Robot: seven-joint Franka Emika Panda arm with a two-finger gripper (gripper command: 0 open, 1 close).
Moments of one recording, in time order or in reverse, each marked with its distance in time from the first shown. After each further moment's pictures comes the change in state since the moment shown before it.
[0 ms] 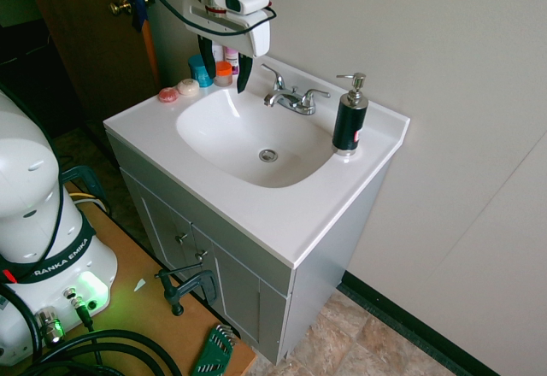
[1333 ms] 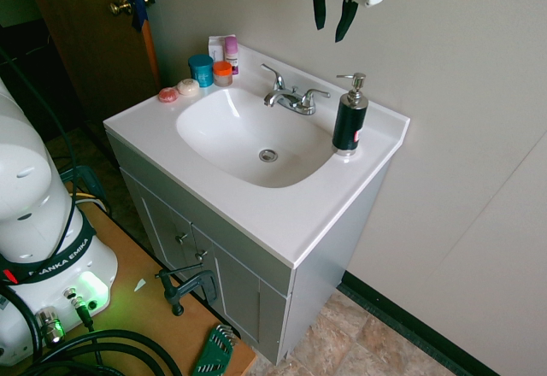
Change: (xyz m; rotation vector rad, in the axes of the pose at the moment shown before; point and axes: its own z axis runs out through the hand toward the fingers) arm 0.212 0.013 -0.105 0.120 0.054 0.315
